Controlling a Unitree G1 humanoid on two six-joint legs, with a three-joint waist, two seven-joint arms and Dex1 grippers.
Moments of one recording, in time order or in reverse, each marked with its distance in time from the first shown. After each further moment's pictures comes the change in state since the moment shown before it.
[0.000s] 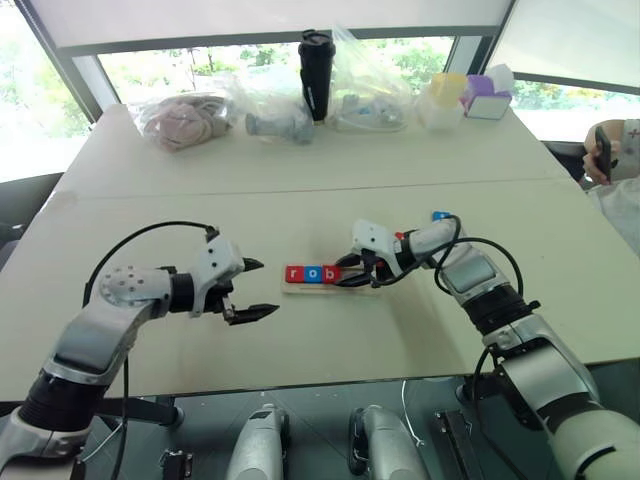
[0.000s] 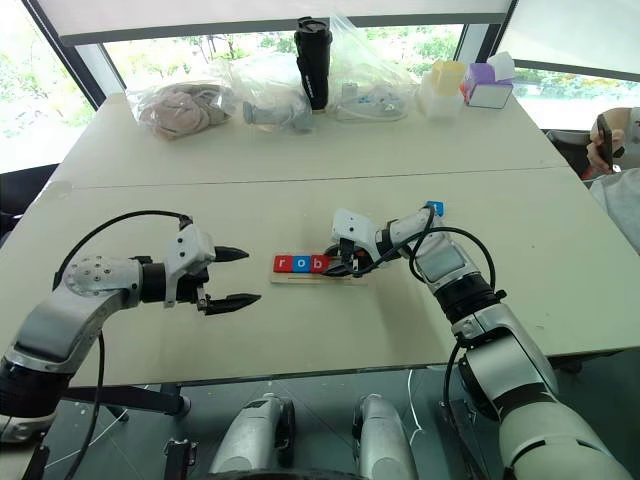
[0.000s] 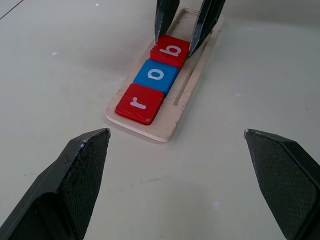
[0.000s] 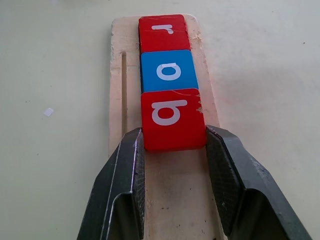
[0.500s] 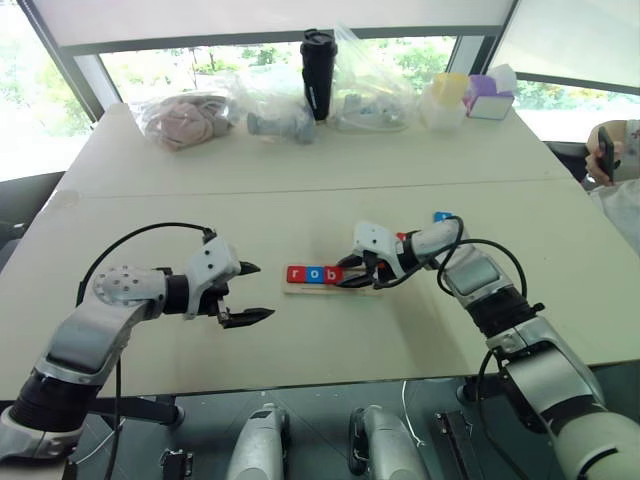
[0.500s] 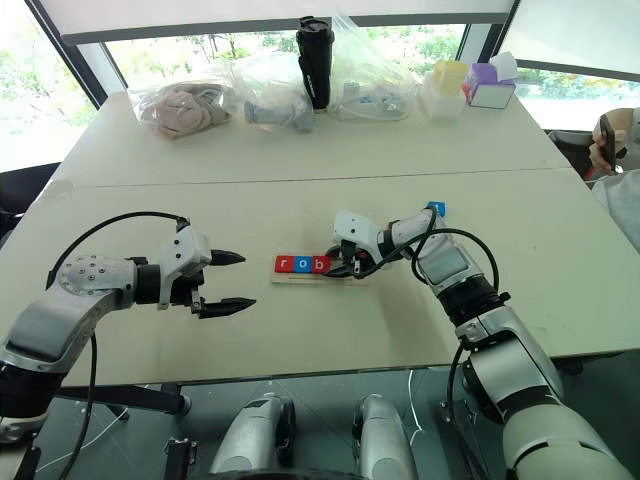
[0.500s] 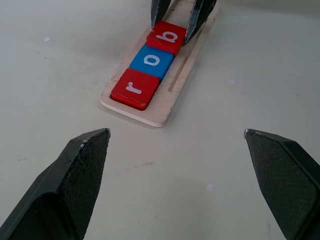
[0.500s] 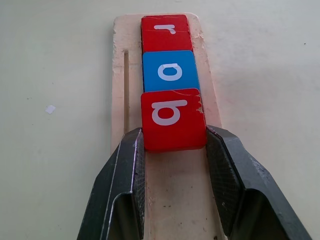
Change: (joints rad) left arm 0.008 0.034 0.001 -0.001 -0.013 0.018 -0.027; right arm 0.014 -0.016 0.006 -0.039 0.008 0.012 -0.001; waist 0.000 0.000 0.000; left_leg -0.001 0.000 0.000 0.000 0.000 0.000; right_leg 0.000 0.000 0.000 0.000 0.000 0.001
